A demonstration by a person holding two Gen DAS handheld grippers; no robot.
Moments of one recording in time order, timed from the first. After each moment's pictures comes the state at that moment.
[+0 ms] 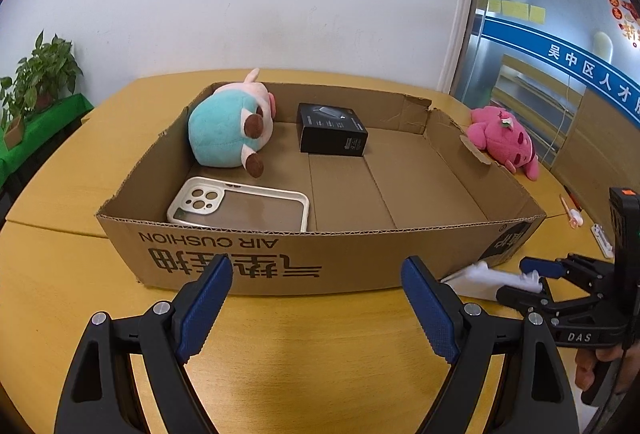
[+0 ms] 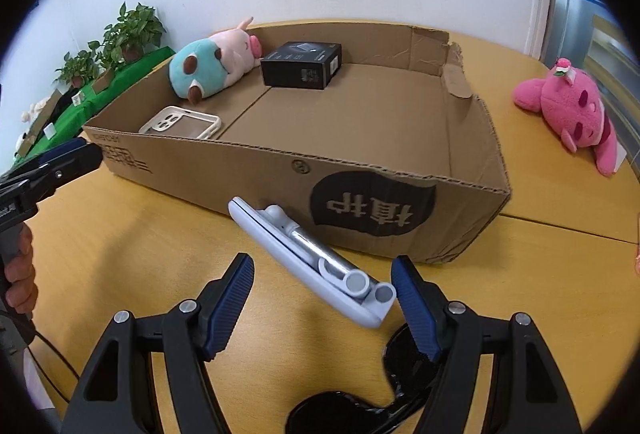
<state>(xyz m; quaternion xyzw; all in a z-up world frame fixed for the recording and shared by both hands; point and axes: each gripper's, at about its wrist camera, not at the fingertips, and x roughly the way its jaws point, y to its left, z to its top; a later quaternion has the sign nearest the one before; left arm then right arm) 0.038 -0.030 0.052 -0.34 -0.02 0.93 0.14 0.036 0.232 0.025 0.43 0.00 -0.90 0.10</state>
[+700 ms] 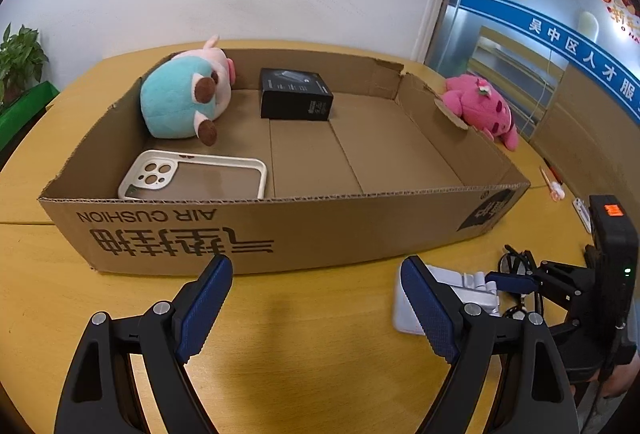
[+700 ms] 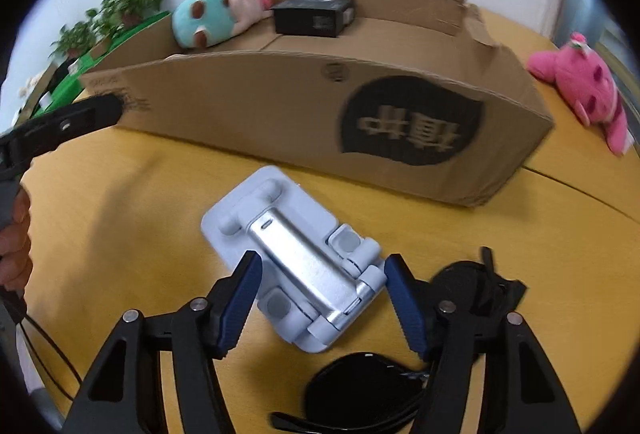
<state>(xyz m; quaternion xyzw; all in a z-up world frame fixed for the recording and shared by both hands) 0.030 -0.009 0.033 -0.39 -0.01 0.90 0.20 0.050 0.210 -0.004 0.48 0.02 -0.87 0.11</state>
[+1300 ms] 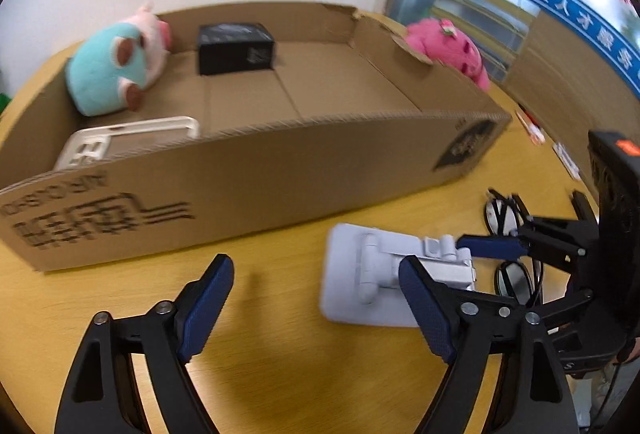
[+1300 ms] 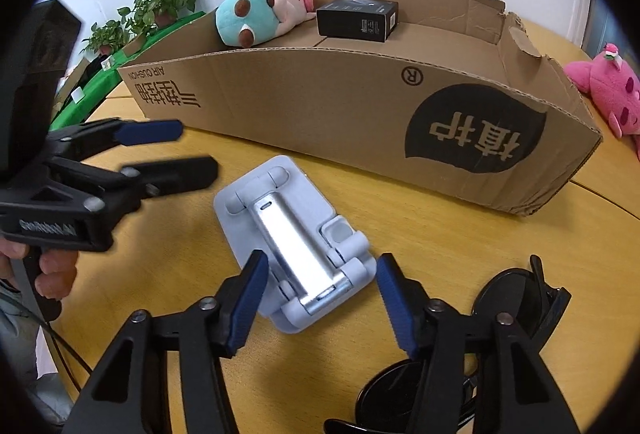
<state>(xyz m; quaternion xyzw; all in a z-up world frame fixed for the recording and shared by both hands) 0.025 0.030 -0.001 -0.45 0.04 0.85 0.27 0.052 0.199 -0.006 0.47 0.01 -0.87 0.16</state>
